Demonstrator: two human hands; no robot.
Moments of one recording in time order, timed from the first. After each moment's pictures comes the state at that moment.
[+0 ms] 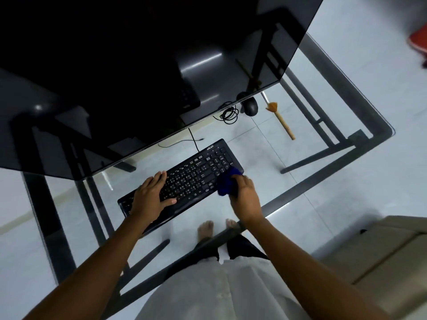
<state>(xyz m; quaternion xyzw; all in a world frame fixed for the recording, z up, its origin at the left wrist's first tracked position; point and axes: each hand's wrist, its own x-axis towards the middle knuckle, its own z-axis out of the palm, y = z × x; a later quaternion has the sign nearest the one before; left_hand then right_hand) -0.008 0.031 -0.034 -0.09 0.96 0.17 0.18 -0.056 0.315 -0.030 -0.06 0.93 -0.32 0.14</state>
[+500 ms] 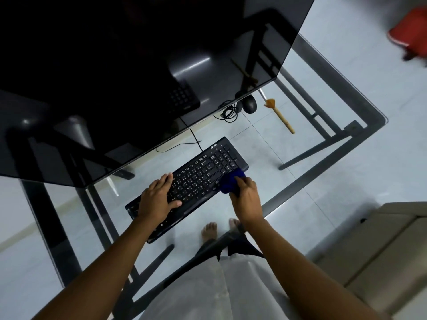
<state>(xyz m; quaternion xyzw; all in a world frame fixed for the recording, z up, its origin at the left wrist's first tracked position) -0.008 0.024 -0.031 -0.06 0.97 0.15 0.20 -0.031 0.288 -0.031 0.00 0.95 -0.30 0.12</state>
